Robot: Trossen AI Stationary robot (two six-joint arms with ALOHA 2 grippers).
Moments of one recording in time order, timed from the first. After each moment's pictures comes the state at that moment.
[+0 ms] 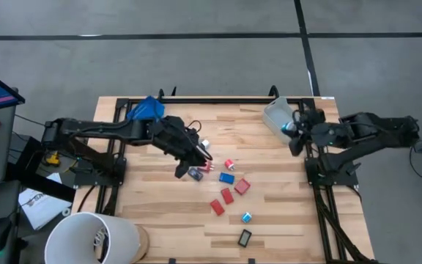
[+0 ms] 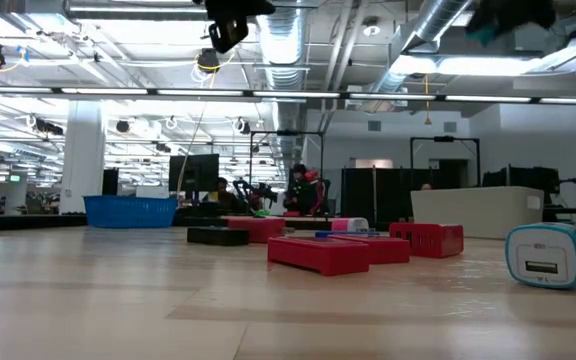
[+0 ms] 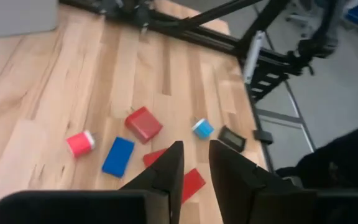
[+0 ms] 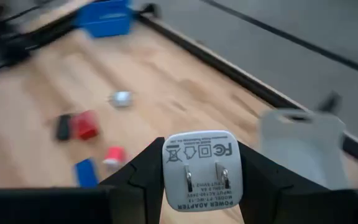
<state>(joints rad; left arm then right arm) 0.02 1.37 1.17 -0.37 0.25 -0.28 0.16 0.83 1.14 -1.16 0.68 0.73</state>
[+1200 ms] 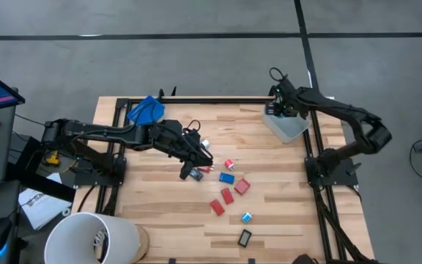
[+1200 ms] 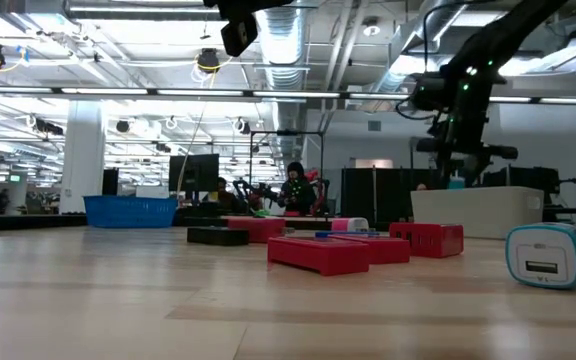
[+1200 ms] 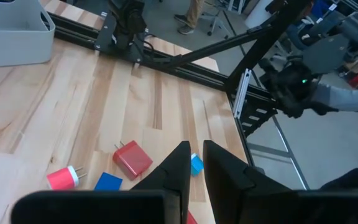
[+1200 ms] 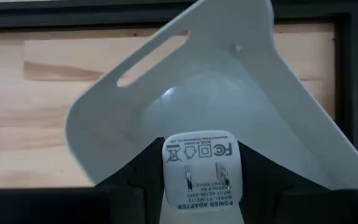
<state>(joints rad) 0.01 1.37 1.07 -0.10 0.24 -0.35 -0.89 1.42 0.91 -0.71 0.18 0.65</state>
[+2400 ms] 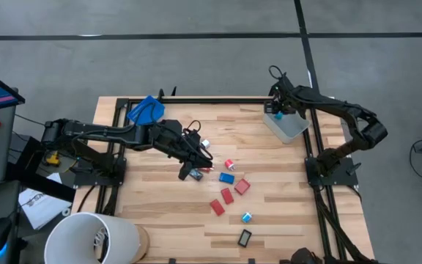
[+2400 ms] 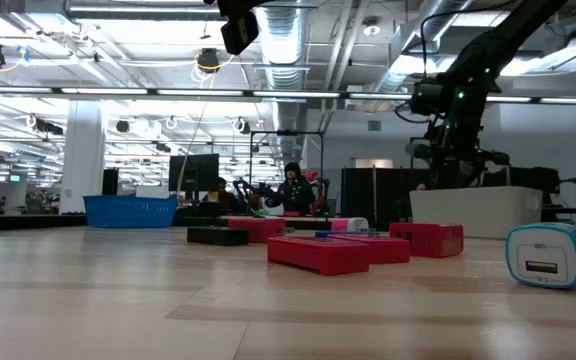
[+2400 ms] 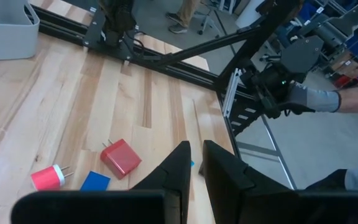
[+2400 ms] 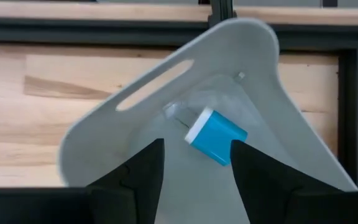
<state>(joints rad) 0.01 1.37 1.07 -0.09 0.28 -0.37 -0.92 1.45 0.91 -0.62 0.19 0.56</state>
